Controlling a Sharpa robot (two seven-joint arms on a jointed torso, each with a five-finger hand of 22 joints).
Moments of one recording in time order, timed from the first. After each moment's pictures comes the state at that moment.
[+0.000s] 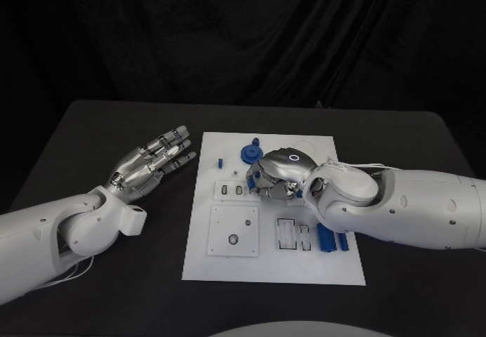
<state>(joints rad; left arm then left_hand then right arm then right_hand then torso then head) 1.23 -0.91 -0.21 1.46 -0.05 0.21 0.68 1.52 0.22 -0.03 0.12 0.64 0.29 0.04 0.06 0.04 0.06 0.11 0.18 0.03 0.06 0.15 0.02 0.02 0.16 0.05 0.26 0.03 0.02 1.31 -0.84 -0.24 1.73 -1.71 -0.42 -0.27 1.40 -0.04 0.21 0.11 0.40 0.90 0.10 0.21 0.42 1.47 0.00 1.57 1.31 1.46 -0.06 1.53 1.31 0.05 1.45 0.04 1.31 1.31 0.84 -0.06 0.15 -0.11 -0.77</state>
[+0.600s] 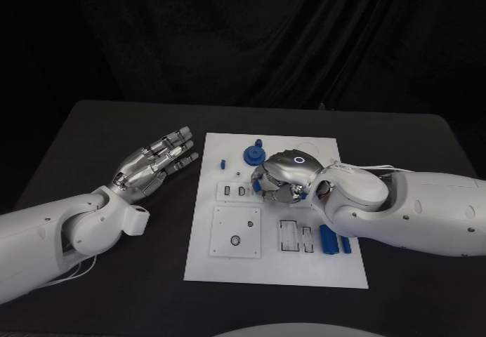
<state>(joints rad) 1.23 -0.91 -0.21 1.46 -0.05 0.21 0.68 1.52 0.22 -0.03 0.12 0.64 0.29 0.04 0.06 0.04 0.06 0.11 0.18 0.03 0.06 0.15 0.02 0.02 0.16 0.05 0.26 0.03 0.02 1.33 -0.88 -0.25 1.79 -1.74 -0.38 -0.30 1.40 -0.04 0.22 0.10 0.40 0.90 0.10 0.21 0.42 1.47 0.00 1.57 1.31 1.47 -0.06 1.53 1.31 0.05 1.46 0.05 1.31 1.31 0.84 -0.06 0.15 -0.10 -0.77</state>
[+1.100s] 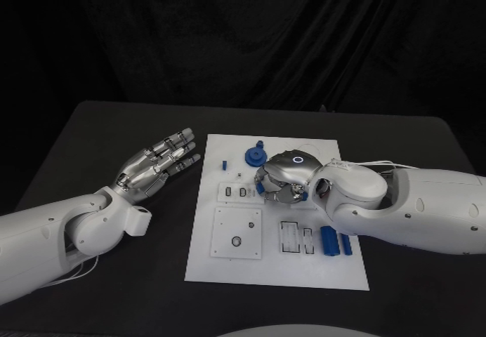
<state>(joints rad) 1.23 -0.91 -0.21 1.46 -0.05 0.21 0.68 1.52 0.22 -0.03 0.12 0.64 0.28 0.04 0.06 0.04 0.06 0.11 0.18 0.03 0.06 0.15 0.02 0.02 0.16 0.05 0.26 0.03 0.02 1.35 -0.87 -0.24 1.79 -1.75 -0.28 -0.34 1.39 -0.04 0.22 0.10 0.40 0.90 0.10 0.20 0.42 1.47 0.00 1.57 1.31 1.47 -0.06 1.53 1.31 0.05 1.46 0.05 1.31 1.31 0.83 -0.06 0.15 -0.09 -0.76</state>
